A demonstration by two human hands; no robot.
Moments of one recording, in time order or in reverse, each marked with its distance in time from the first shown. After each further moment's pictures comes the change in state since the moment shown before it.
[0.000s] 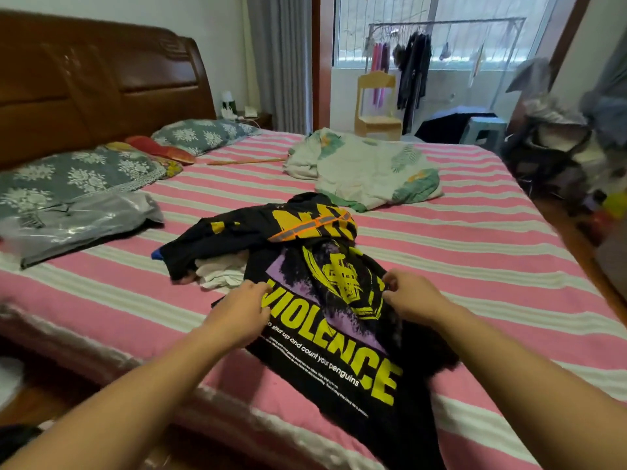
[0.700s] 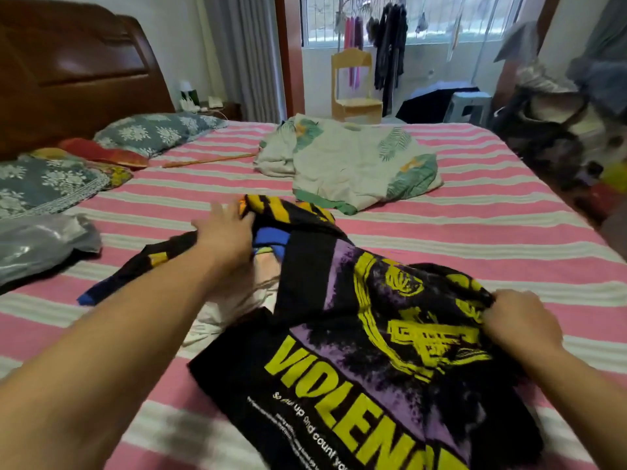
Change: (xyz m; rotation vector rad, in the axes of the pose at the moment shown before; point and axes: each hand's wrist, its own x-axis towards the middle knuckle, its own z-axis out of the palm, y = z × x) left_hand 0.290 -0.013 -0.027 0.467 0.049 -0.101; right_hand 0.094 0.119 -0.018 -0.134 0.335 0.528
